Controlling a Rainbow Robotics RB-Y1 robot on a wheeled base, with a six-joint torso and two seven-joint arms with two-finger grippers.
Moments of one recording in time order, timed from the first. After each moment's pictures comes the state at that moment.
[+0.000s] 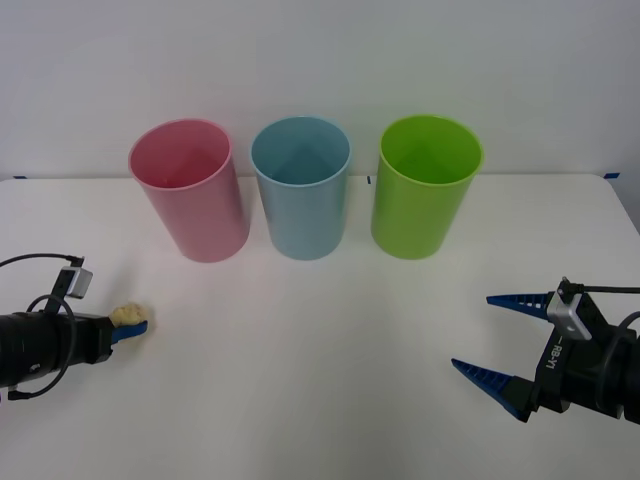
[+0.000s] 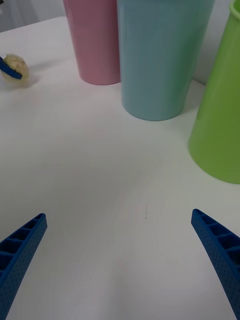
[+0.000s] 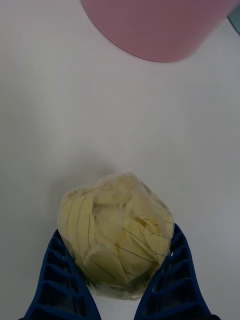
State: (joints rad) right arm 0.24 -0.34 -0.34 -2.08 1.75 -1.30 -0.41; left arm -0.23 1.19 -0.73 -1.50 -1.31 -0.35 1.16
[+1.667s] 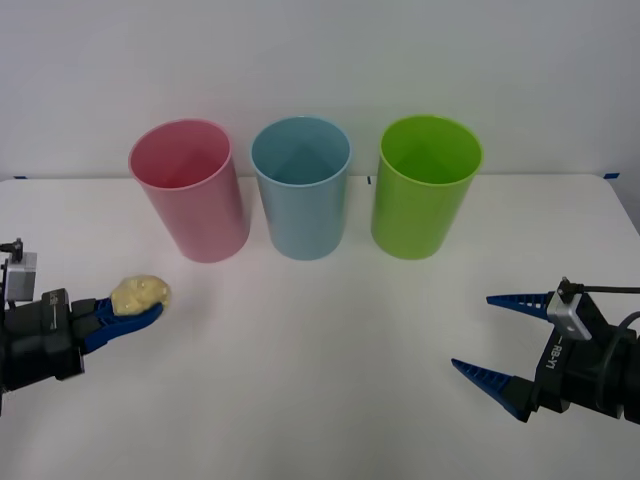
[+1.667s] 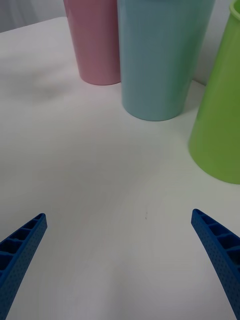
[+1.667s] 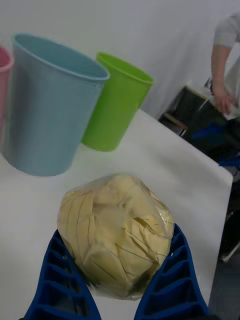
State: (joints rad) right arm 0.24 -0.34 -0.34 -2.08 1.75 -1.30 -0.41; left arm 0.15 0.72 0.15 -1.64 -0.96 -1.17 0.34
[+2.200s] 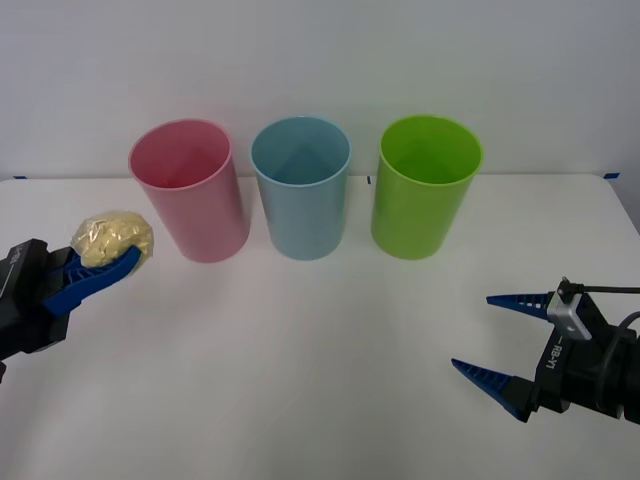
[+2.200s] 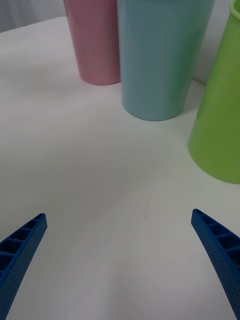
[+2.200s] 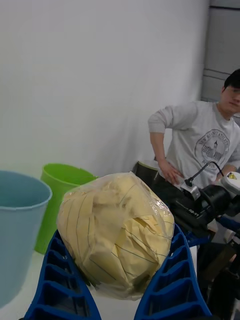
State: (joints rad) right arm 0.24 -0.34 -0.34 -2.08 1.75 -1.30 -0.41; left arm 0.14 0.73 0.15 -1.74 -0.57 -1.20 0.14
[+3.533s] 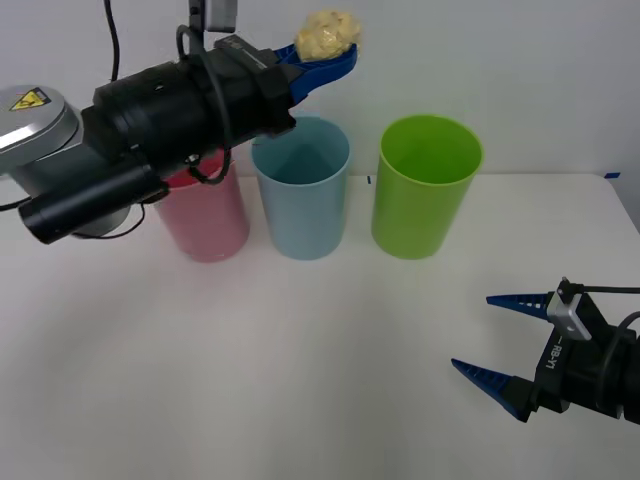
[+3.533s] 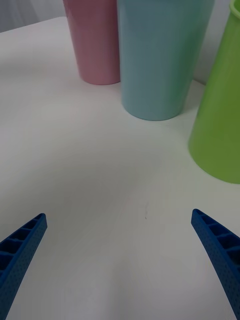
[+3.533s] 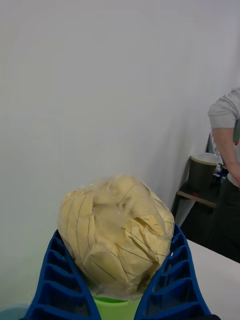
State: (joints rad) right arm 0.24 -0.34 -0.34 -2.08 1.75 -1.30 -0.41; left arm -0.88 0.99 -0.79 -1.84 -0.39 -0.07 0.14
